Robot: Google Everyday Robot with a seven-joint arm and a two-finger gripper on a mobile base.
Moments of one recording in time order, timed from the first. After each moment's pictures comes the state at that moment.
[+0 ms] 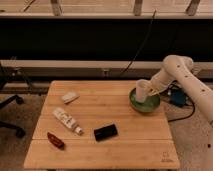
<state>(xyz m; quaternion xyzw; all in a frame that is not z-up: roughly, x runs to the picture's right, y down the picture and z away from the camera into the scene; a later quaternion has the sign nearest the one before) 0.270 0.038 0.852 -0.21 -0.19 -0.27 0.92</state>
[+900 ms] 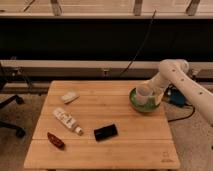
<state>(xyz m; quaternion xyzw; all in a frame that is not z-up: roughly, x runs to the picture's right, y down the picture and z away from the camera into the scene) 0.273 0.044 0.854 -0.21 -0.16 -0.29 0.92</state>
